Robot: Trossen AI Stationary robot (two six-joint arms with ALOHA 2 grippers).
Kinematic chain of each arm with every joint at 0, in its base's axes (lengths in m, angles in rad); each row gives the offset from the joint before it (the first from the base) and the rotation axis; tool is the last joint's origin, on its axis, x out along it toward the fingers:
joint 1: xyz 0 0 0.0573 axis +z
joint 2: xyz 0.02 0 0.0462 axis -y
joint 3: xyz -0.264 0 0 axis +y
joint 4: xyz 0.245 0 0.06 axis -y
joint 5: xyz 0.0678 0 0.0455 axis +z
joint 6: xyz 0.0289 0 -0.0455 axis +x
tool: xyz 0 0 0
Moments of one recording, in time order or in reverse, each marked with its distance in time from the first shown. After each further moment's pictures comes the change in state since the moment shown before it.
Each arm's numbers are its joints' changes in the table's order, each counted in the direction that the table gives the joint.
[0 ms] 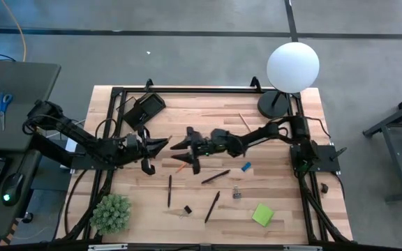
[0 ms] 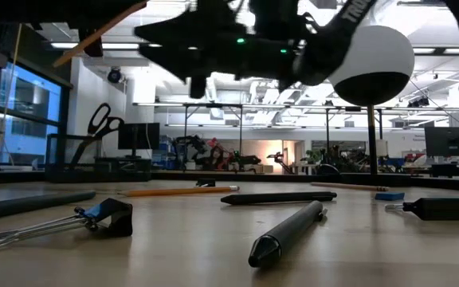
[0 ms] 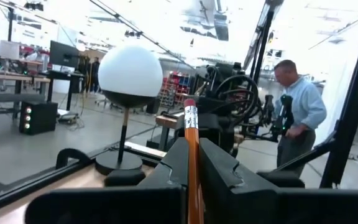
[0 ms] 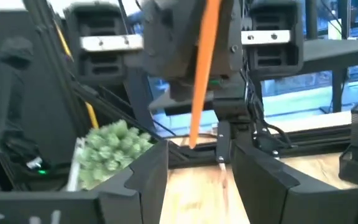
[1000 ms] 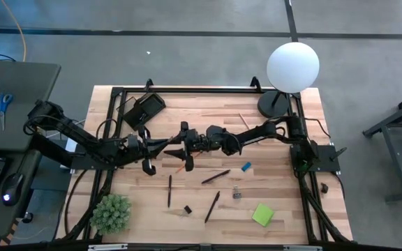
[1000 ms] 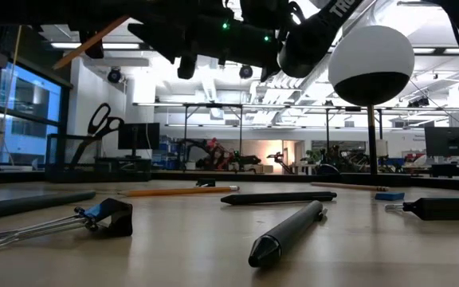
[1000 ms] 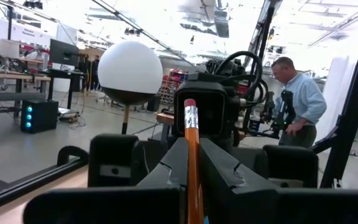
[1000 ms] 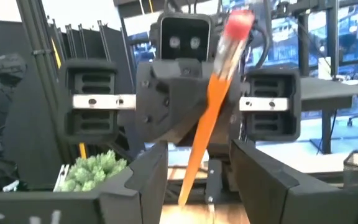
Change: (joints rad) left arm 0.000 -0.014 0.000 0.000 -0.003 -0.002; right arm -0.007 -0.024 -0.103 0.030 -0.022 -0.057
